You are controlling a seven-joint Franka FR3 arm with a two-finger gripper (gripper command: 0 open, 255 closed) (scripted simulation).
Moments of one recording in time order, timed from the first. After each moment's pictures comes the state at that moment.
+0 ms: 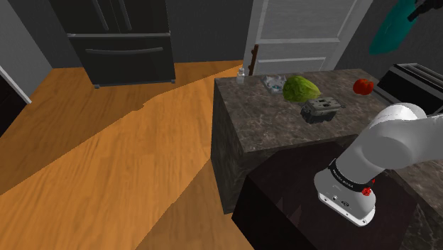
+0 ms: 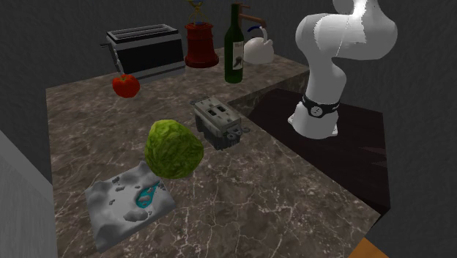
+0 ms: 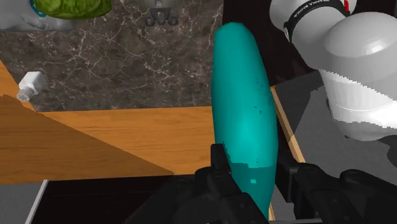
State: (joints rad) arm 0.06 -0.83 -0.71 -1.85 0.01 1.14 -1.60
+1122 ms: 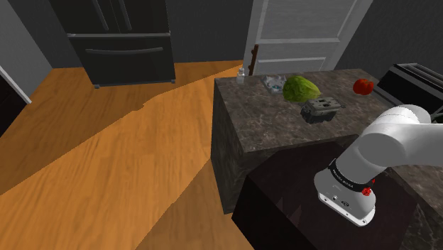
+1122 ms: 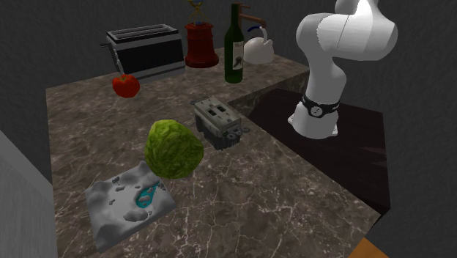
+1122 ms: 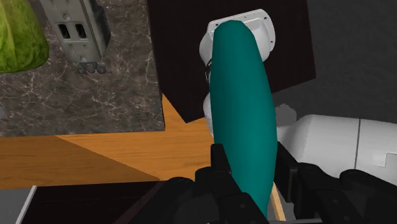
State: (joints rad) arm -0.05 -1.06 -0.79 -1.67 -0.22 0.74 -1.80
